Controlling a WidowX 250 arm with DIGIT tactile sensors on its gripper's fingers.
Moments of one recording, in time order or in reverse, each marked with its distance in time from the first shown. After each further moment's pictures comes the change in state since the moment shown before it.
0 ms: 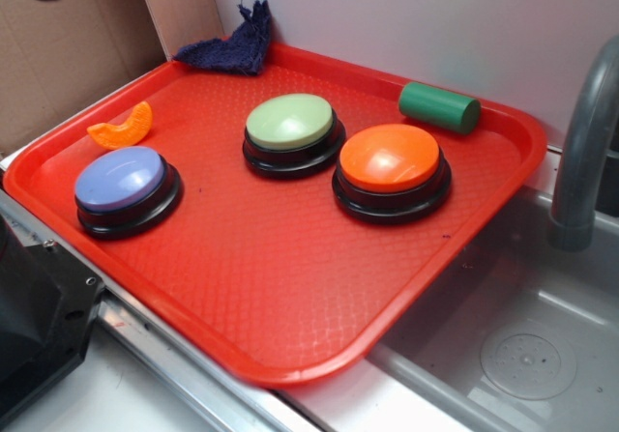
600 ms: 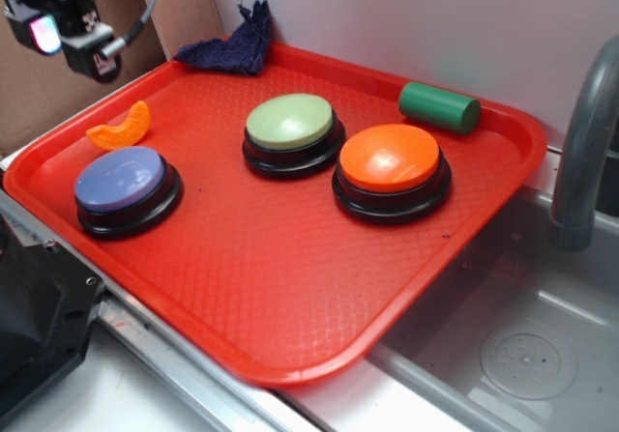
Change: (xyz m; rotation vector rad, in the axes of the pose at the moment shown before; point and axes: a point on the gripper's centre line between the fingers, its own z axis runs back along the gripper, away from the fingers) arm 0.031 0.092 -0.101 0.059 0.053 0.050
